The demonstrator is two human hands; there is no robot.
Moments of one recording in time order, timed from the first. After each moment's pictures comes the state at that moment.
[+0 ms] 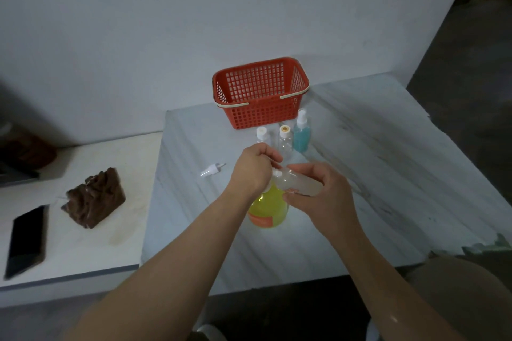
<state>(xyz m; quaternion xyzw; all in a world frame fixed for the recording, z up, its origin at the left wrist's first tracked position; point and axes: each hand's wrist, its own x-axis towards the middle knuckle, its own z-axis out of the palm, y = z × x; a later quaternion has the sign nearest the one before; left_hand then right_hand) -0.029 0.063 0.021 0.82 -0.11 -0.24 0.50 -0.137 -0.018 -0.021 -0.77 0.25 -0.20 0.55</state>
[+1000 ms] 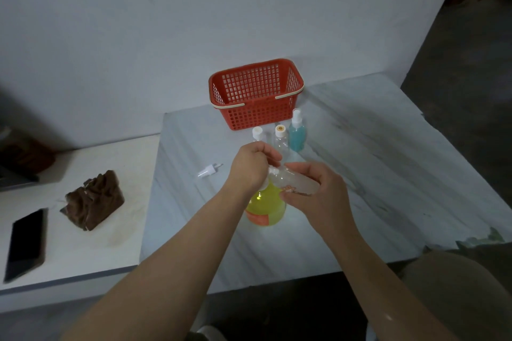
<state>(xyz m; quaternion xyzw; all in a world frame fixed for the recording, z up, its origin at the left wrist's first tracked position) -0.031 0.061 0.023 0.81 -0.10 -0.24 0.52 -0.142 -0.015 -0.014 -0.76 0.26 -0.20 0.57</state>
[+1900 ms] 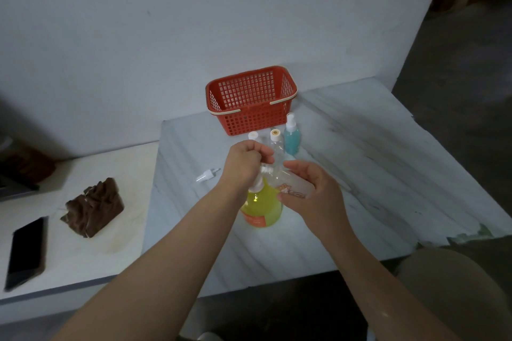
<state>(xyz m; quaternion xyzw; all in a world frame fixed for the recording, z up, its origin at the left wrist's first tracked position) -0.030 0.063 0.032 0.79 -0.08 -0.23 0.56 -0.150 -0.012 -0.008 -0.74 0.25 -0.20 0.59</state>
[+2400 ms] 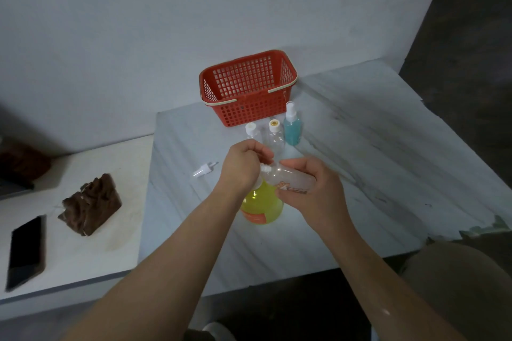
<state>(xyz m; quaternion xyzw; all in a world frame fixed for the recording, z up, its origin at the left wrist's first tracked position) -0.030 0.061 0.020 0.81 -0.09 -0.23 0.53 -0.141 -0.017 -0.020 -0.74 0.26 -0.21 0.59</state>
